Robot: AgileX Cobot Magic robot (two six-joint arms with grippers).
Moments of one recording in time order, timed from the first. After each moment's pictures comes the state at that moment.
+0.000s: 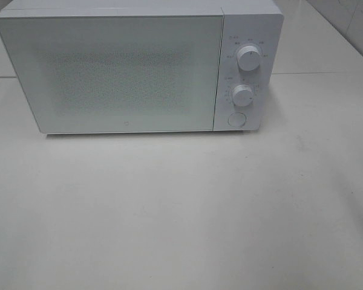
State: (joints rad) left arm -0.02 0.00 -0.52 0.01 1.07 -0.08; right arm 0.09 0.69 -0.53 0.20 0.38 -0.06
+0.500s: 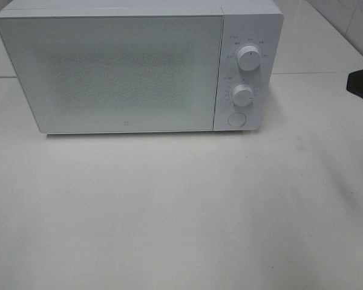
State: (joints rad) left arm -0.02 0.00 -0.52 0.01 1.07 -0.08; right arm 0.09 0.97 -0.49 0.19 0.03 -0.06
